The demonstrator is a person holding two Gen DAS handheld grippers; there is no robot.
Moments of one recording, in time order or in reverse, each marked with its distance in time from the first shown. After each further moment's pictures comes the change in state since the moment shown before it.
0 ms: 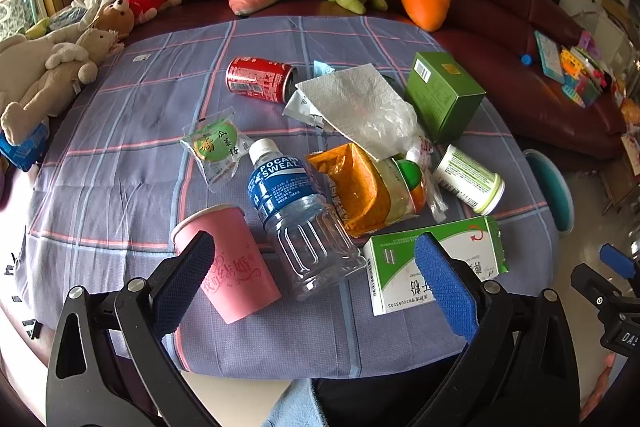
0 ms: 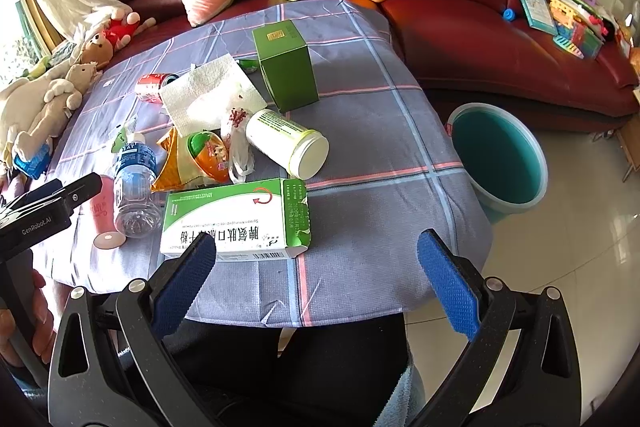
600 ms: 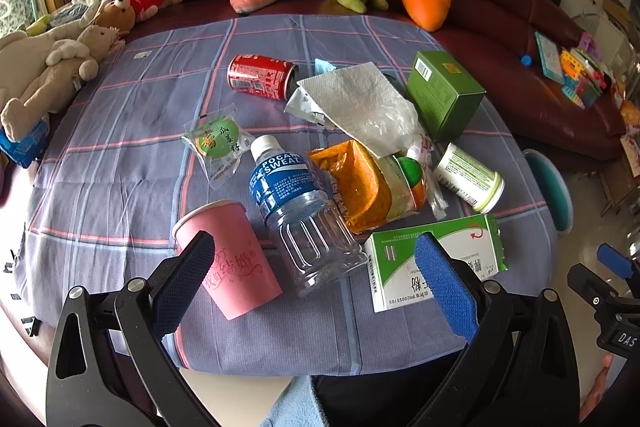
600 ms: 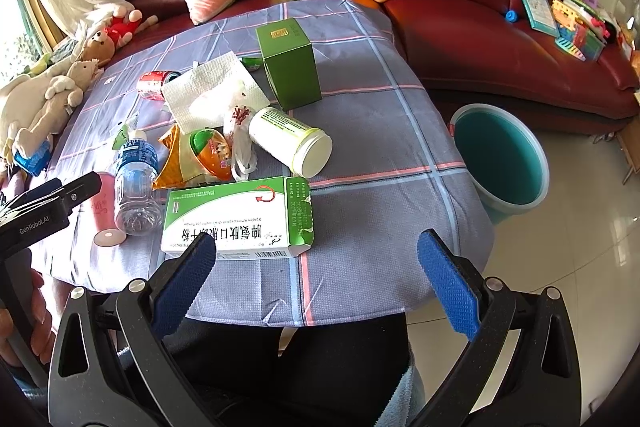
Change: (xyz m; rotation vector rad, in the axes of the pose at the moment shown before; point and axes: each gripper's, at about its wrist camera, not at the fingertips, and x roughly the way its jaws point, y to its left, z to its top) left arm -0.001 0.001 -0.002 -0.007 0.002 -0.002; right arm 0.001 0.002 -0.002 -0.006 0.000 0.001
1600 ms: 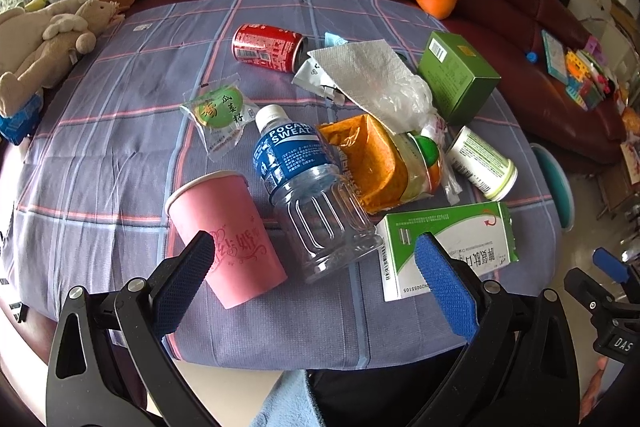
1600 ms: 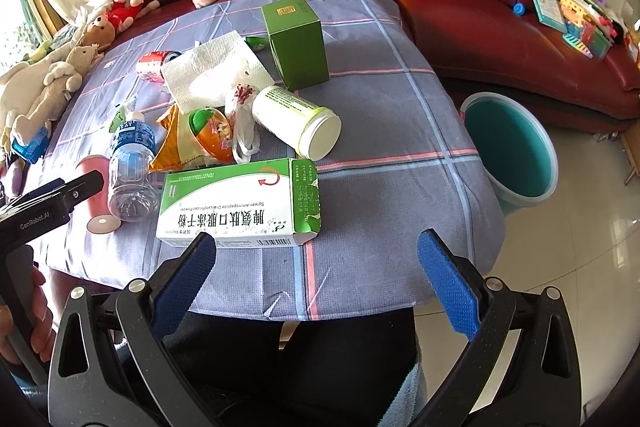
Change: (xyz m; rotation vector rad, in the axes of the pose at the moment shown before) left arm 0.021 0.014 -0.011 -0.036 0.064 -0.018; right arm 0.019 0.008 -0.008 -0.021 0.048 0.003
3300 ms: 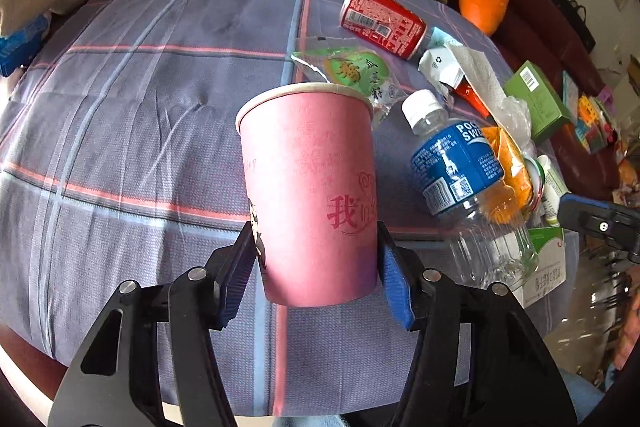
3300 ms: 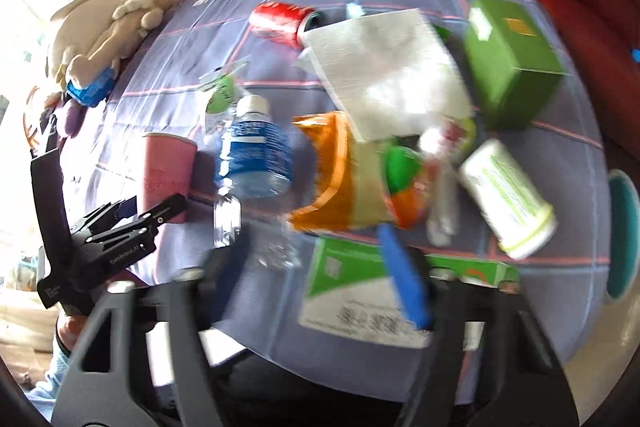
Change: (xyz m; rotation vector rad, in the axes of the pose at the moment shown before) left arm 0.060 0.140 -0.005 -0.167 0.034 -0.075; right arm 0.088 0.155 0.087 -0.249 0.245 0.295
